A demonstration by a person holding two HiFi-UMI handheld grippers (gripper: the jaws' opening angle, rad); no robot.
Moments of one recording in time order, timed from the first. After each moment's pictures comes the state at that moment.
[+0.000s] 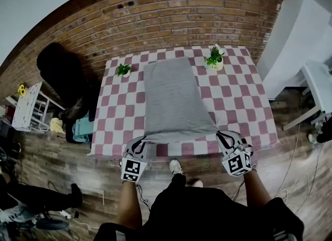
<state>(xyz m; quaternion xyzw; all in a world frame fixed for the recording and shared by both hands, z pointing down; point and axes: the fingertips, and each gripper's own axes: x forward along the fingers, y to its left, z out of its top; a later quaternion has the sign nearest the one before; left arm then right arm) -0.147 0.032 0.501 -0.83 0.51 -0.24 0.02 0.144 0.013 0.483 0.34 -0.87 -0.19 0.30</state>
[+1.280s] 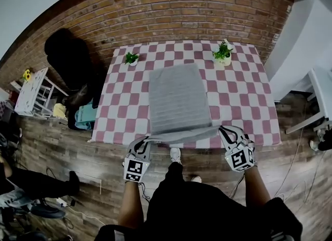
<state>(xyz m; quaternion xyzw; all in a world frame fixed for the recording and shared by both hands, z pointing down) -0.146 0.084 0.523 -0.81 0.54 -0.24 -0.01 0.142 0.021 0.490 0.32 -0.89 -0.19 0.27</state>
